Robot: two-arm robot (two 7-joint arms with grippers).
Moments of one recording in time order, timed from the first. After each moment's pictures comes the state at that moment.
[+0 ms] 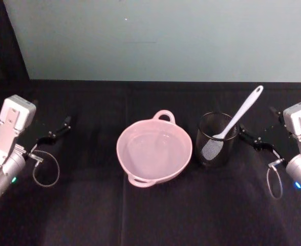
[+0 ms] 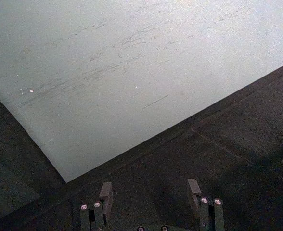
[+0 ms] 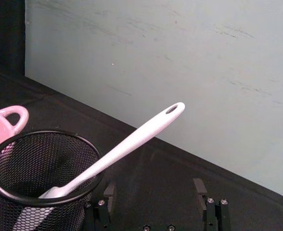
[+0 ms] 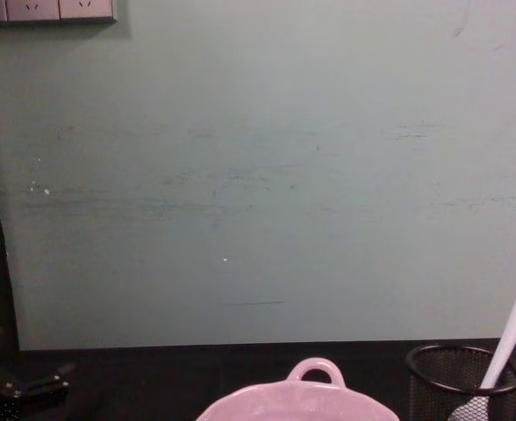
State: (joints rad) left arm -0.20 0.60 0.45 -1.41 -0.25 -0.12 0.03; right arm 0.20 0.60 -0.45 -1.41 0.25 -0.12 -0.03
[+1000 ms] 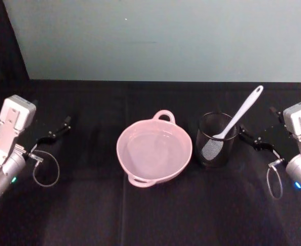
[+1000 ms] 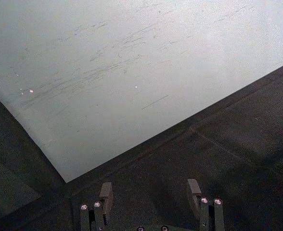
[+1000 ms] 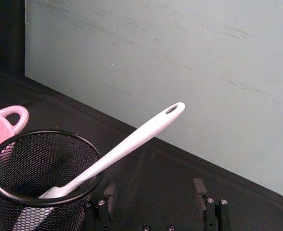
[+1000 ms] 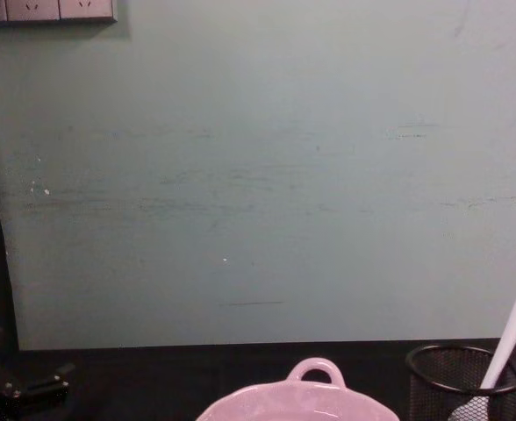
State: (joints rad) left arm -0.20 0.60 0.45 -1.41 -0.25 -0.12 0.03; right arm 0.20 0.60 -0.45 -1.41 0.25 -0.12 -0.03
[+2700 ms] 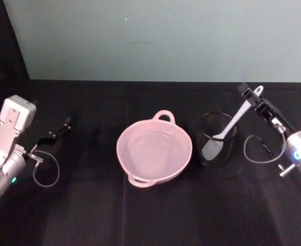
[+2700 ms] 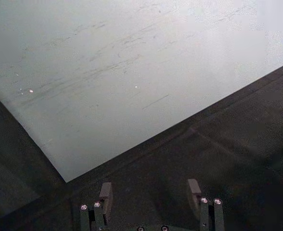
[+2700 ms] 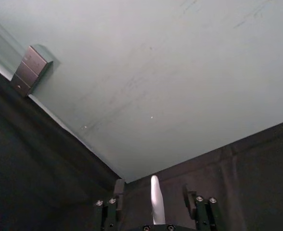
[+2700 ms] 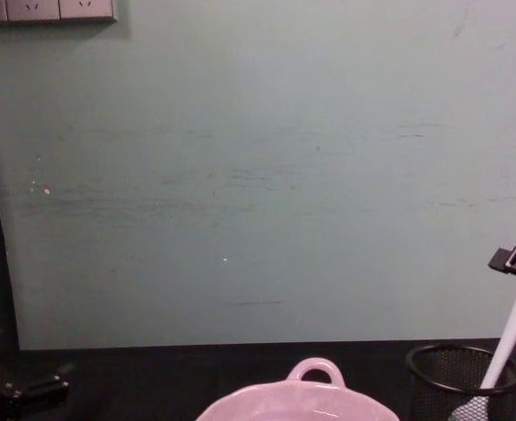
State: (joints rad) left arm -0.20 0.60 0.45 -1.41 -0.25 -0.12 0.03; right arm 0.19 0.37 -0.16 -1.43 1.01 0.11 0.26
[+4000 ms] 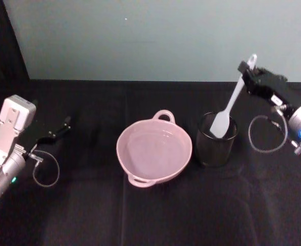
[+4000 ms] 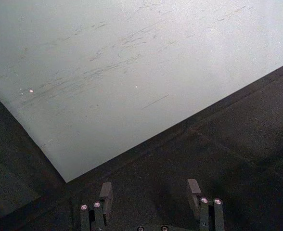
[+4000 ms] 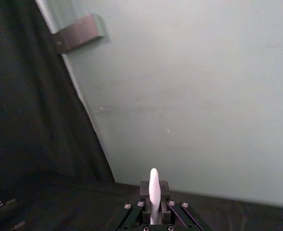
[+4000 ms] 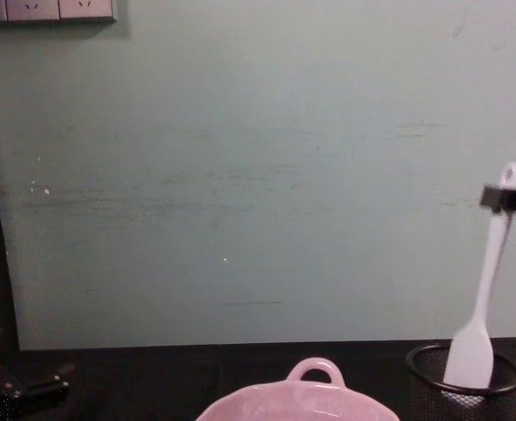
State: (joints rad) left arm -0.20 0.60 0.45 -1.41 -0.25 -0.12 0.03; right arm 0.24 0.54 -0.28 -1.61 0.80 0.09 0.22
